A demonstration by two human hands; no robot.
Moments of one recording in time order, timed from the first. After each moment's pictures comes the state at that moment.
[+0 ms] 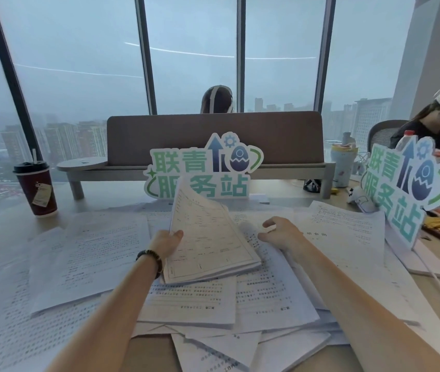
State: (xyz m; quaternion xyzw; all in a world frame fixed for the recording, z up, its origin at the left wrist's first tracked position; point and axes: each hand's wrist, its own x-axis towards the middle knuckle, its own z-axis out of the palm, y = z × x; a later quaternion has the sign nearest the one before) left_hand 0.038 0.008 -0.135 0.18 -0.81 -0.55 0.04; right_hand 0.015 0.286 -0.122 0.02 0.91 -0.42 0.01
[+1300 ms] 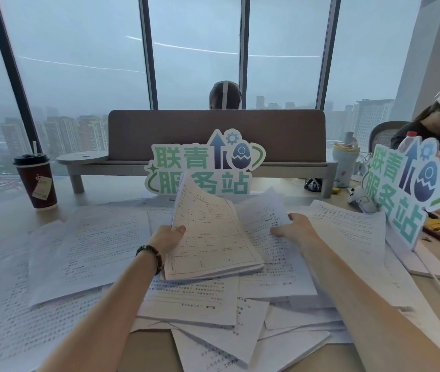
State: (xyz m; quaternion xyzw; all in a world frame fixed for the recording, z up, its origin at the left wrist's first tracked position) left_hand 0.036 0.007 -0.135 0.18 -0.82 -0.55 0.02; right_hand 0.015 0.304 -0.117 0.12 0.84 -0.53 -0.01
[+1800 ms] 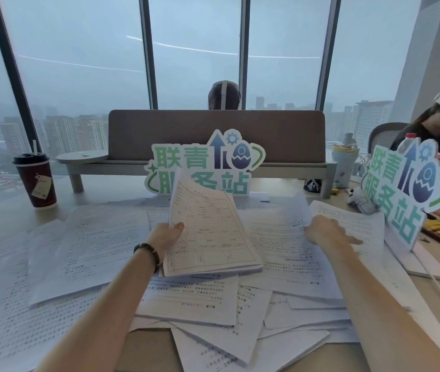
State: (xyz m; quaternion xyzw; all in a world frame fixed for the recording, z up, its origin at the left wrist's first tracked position) left_hand 0.037 0.001 -0.132 0.17 -0.80 -0.58 0.02; right_hand 0.007 0.345 -0.111 0.24 0.96 -0.16 0.02
